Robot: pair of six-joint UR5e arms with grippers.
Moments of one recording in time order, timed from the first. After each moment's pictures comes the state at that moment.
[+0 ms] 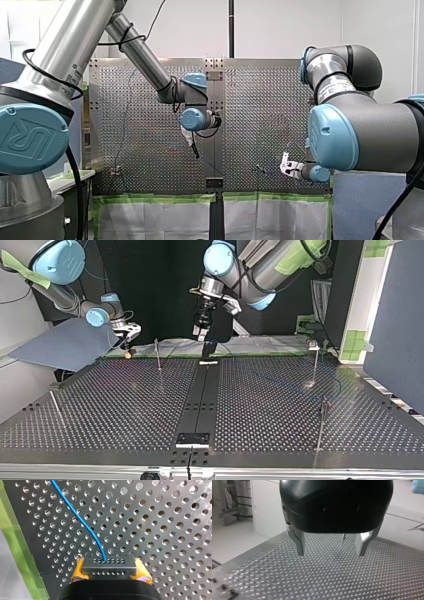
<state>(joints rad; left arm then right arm) -0.69 -1.95 -1.91 -2.39 -1.94 -2.02 1.65 -0.51 1.47 -0.77 1.14 1.78</state>
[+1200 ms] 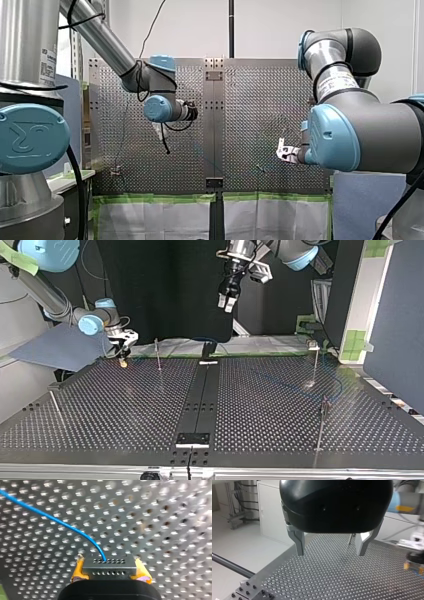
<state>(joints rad) -0.69 -1.63 -2.25 -2.39 -1.96 -2.00 1.68 -0.65 1.47 -0.64 1.20 1.74</state>
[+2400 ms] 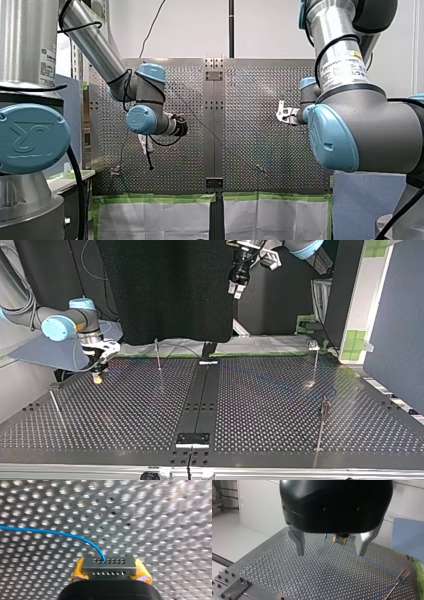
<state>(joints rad) -0.69 -1.62 -2.37 -2.39 -1.96 -1.99 1.69 -0.98 1.52 -0.45 1.32 1.70</state>
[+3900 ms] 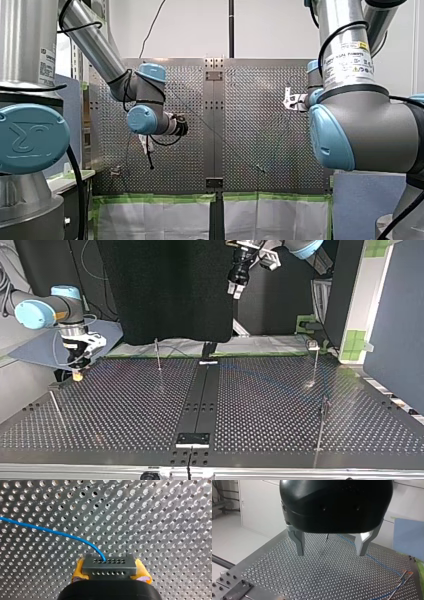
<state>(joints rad) -0.69 -1.62 -2.37 -2.37 -1.96 -1.98 1.65 -1.14 1.63 -0.44 1.35 1.61</state>
